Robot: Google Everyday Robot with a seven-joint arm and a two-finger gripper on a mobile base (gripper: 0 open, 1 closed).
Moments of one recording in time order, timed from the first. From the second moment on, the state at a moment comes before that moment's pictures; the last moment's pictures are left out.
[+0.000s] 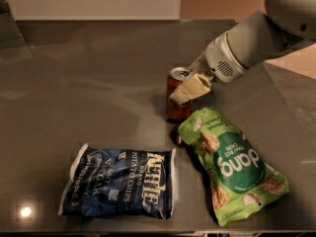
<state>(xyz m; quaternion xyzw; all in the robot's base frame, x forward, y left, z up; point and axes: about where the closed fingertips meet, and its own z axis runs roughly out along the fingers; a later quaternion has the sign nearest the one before) 0.525 -0.065 0.911 -0.53 0.77 0.19 0.30</state>
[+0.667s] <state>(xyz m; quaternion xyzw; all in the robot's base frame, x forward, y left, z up) 0.522 -0.066 0.903 -0.53 0.77 0.19 0.29</state>
